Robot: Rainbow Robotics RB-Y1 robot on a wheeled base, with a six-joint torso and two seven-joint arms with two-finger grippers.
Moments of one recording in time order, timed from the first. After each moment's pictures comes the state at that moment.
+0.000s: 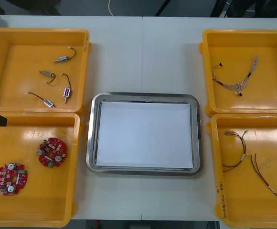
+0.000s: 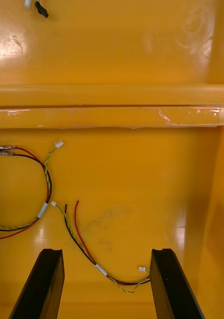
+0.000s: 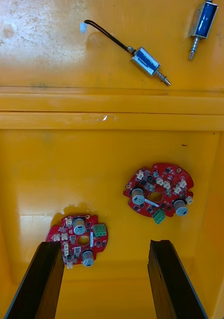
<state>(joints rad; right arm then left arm) -0.12 -0.66 -0.45 -2.15 -0.76 1.92 1.48 -0.18 0.85 0.32 -2.20 0.96 1.91 -1.17</state>
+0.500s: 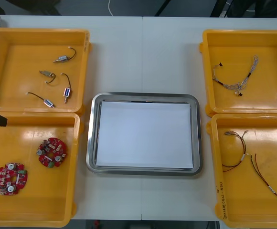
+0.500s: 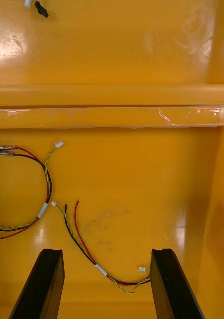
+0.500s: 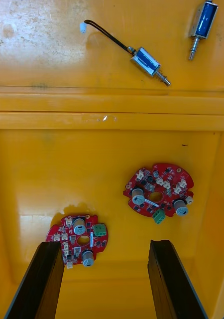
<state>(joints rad) -0.12 -0.66 -0.45 -2.15 -0.76 1.92 1.48 -0.18 0.85 0.32 -2.20 0.96 1.91 -1.17</state>
